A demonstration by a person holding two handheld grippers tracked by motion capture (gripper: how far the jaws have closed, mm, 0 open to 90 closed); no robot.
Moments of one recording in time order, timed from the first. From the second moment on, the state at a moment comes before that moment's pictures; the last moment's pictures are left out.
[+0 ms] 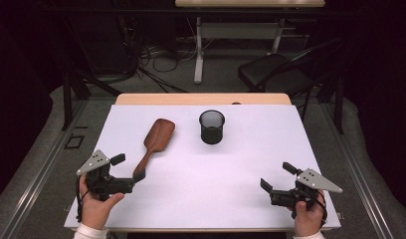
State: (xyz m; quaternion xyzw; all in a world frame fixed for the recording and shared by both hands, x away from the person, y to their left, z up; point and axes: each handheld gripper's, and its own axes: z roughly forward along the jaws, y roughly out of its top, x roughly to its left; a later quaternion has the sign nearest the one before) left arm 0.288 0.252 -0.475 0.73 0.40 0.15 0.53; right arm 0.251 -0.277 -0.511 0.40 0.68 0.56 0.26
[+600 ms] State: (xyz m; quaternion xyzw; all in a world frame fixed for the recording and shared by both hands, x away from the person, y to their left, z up) left arm 0.315 0.255 -0.458 0.74 0.42 0.14 0.51; right arm 0.253 -0.279 -0.513 0.40 0.68 0.56 0.26
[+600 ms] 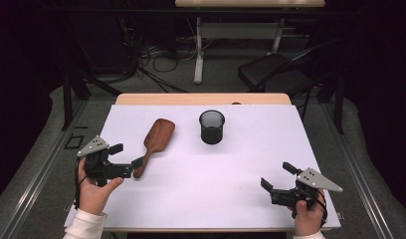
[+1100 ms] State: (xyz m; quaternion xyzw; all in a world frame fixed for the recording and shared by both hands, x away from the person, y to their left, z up) left arm 0.337 0.246 -0.447 0.75 0.43 0.13 0.48; right arm 0.255 -0.280 -0.515 0.41 0.68 0.55 0.25
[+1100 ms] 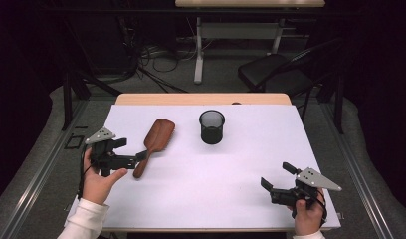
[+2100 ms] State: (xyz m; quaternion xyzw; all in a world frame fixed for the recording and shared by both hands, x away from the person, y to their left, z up) left arm 0.375 0.244 -0.443 0.77 0.49 0.10 0.40; right arm 0.257 -0.281 -0.517 0.41 0.69 0.55 0.25
